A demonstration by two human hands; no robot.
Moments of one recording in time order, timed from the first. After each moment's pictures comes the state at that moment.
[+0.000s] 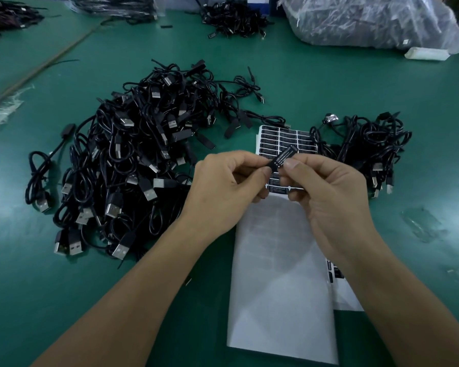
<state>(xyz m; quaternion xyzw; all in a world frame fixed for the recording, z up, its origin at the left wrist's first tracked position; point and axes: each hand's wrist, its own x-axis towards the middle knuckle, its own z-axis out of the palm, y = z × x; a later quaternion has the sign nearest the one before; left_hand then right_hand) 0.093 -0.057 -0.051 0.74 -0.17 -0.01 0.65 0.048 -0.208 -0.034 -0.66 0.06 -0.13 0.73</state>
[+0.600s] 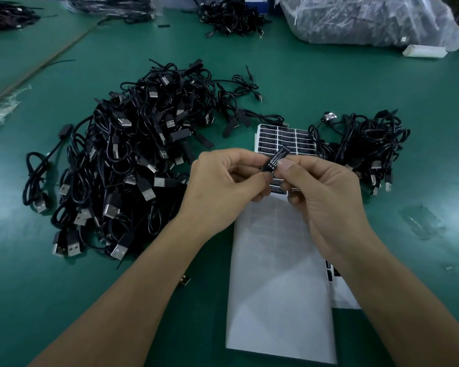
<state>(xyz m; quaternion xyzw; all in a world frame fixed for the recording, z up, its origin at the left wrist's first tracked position) 0.090 -0.057 -0.043 0.72 -0.16 -0.04 0.68 0.049 -0.205 -0.036 -0.66 0.09 -0.11 0.74</state>
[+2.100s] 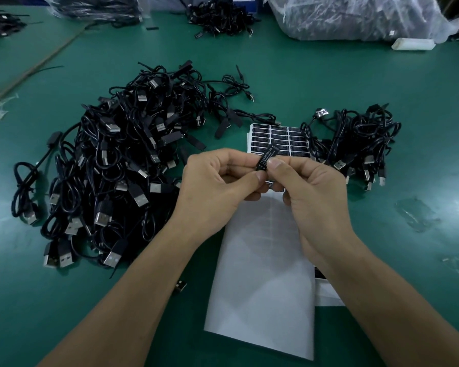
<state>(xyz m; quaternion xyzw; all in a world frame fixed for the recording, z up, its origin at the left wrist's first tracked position) 0.088 -0.058 -0.043 0.68 -0.14 -0.06 0.72 0.048 -0.189 -0.036 -0.67 0.11 -0.16 0.72</state>
